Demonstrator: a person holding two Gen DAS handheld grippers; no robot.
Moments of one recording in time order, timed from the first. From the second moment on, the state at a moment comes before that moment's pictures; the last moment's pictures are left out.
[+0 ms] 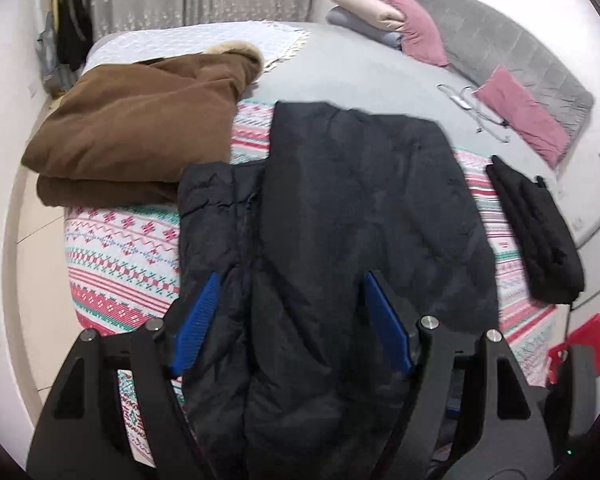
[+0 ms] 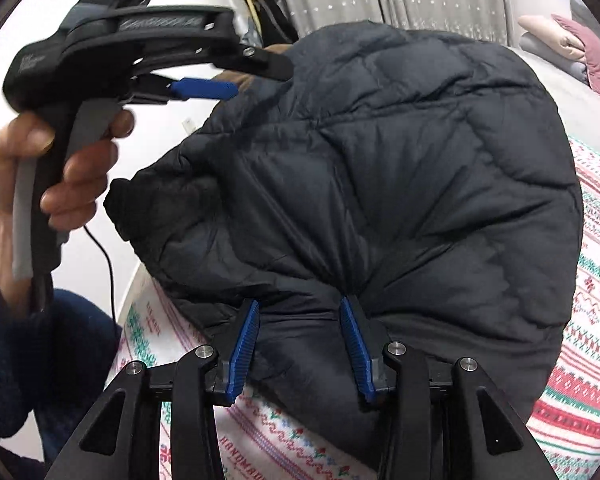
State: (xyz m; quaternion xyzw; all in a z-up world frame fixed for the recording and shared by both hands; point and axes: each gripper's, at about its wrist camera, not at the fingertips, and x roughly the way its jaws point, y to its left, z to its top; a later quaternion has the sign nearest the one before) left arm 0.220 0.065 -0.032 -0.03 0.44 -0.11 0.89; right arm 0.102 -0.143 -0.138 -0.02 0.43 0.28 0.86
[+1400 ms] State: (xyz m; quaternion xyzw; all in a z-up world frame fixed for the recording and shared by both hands) left arm 0.214 0.091 -0.096 -0.06 0.48 -0.09 0.87; right arm 0.335 -0.173 -0.089 0.06 0.44 0.18 0.88
